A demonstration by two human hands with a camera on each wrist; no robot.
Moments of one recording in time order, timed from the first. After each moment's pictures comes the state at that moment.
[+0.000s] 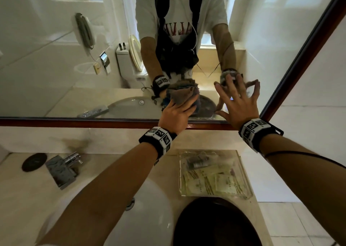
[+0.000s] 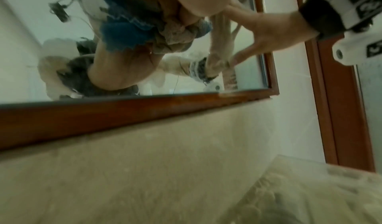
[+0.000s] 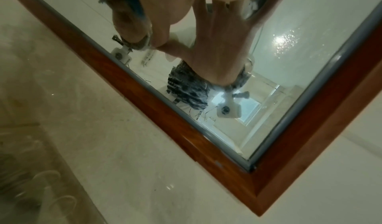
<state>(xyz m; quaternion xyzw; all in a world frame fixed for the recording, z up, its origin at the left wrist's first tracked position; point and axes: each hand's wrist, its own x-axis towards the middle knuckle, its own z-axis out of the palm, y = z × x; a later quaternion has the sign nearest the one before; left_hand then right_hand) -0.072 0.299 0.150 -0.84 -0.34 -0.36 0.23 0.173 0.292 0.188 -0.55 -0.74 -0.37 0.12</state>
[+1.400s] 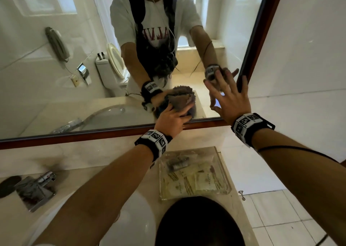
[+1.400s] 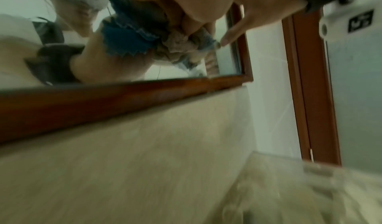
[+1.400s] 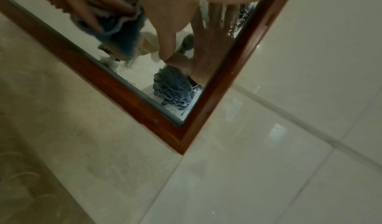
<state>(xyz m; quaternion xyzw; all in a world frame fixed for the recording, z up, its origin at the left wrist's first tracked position) 0.011 0.297 0.149 -0.89 -0.28 -0.30 0.21 0.246 0.275 0.196 -0.59 -0.72 -0.35 0.11</state>
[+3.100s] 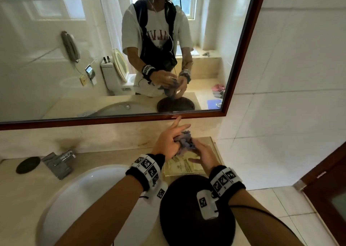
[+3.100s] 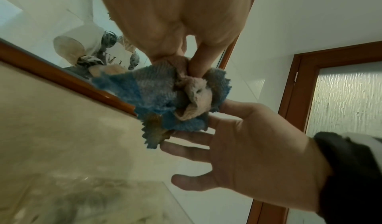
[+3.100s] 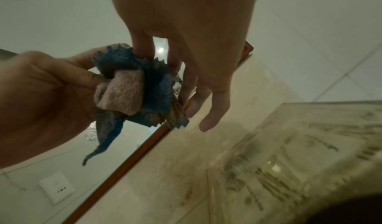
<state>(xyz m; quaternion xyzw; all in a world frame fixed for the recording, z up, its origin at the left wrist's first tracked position) -0.030 0.132 0.151 -0.75 -0.41 -0.37 -0.37 0.128 0.091 0.120 -0.55 -0.39 0.57 0.47</state>
